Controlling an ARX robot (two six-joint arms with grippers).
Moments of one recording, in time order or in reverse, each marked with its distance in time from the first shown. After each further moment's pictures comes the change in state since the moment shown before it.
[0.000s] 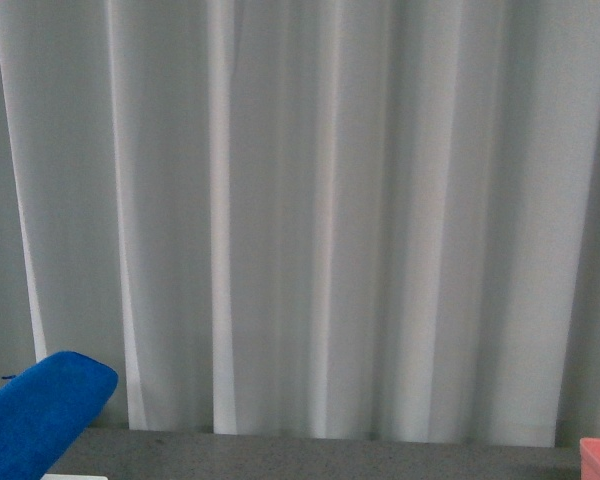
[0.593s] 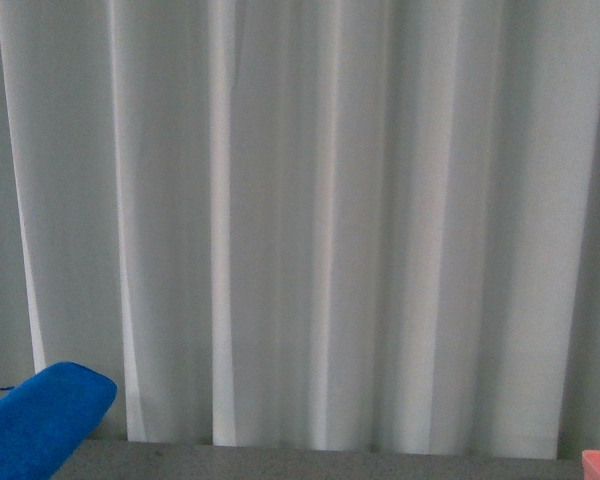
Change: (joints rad) left arm 0.000 0.000 0.000 0.000 0.000 0.000; right arm 0.000 0.000 0.000 0.000 0.000 0.000
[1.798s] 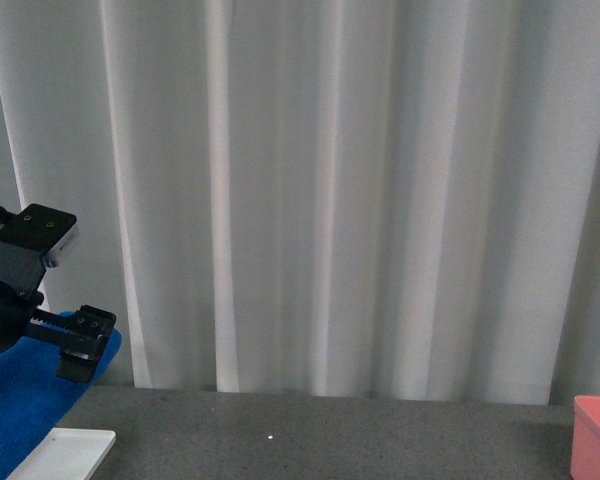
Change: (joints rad) left arm 0.013 1.848 1.061 0.346 -0.100 0.299; right arm 0.000 -0.001 0.000 0.000 0.000 0.000
